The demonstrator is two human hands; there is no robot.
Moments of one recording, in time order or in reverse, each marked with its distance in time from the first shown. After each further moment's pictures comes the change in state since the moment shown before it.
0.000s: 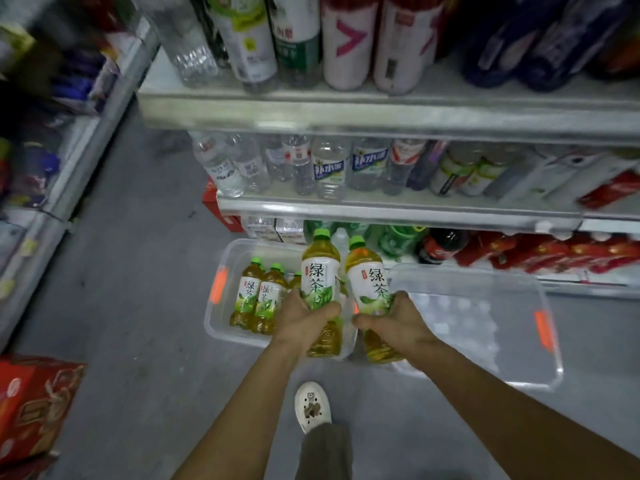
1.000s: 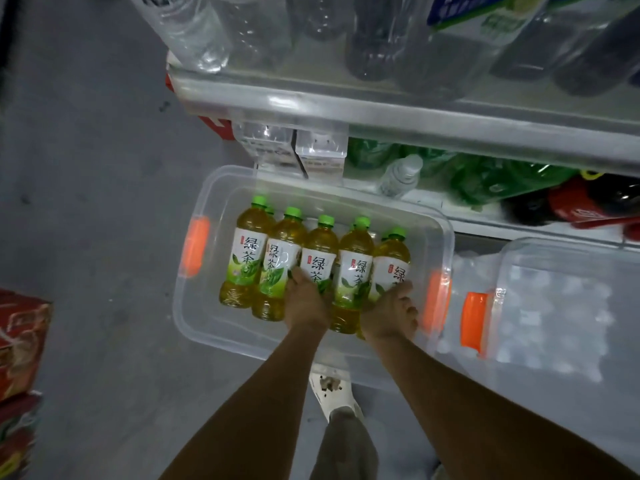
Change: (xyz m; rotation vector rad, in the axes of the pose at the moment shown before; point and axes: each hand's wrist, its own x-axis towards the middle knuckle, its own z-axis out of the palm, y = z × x) left_hand 0.261 -0.196 0.031 0.567 0.076 -0.236; right_hand 0.235 0.086 0.199 -0.490 0.179 0.275
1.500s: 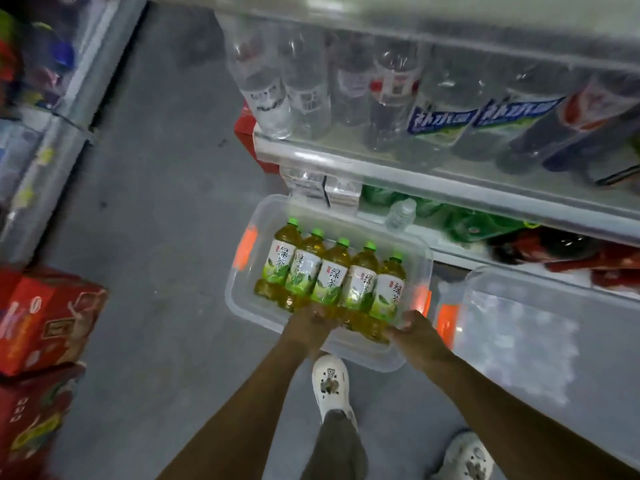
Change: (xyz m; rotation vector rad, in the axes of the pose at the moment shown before) left_hand -0.121 -0.005 -0.085 -0.373 -0.238 -0.041; right_hand -0.069 0.043 -0.118 0.179 -0.319 -0.195
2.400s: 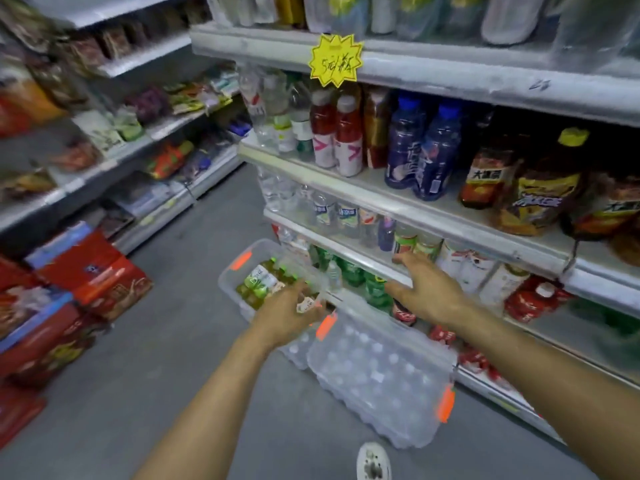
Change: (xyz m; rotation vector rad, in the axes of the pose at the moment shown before) left_hand -0.440 0.170 0.229 0.213 0.531 0.403; right_hand -0.314 0.085 -0.414 -0.730 0.250 -1.007
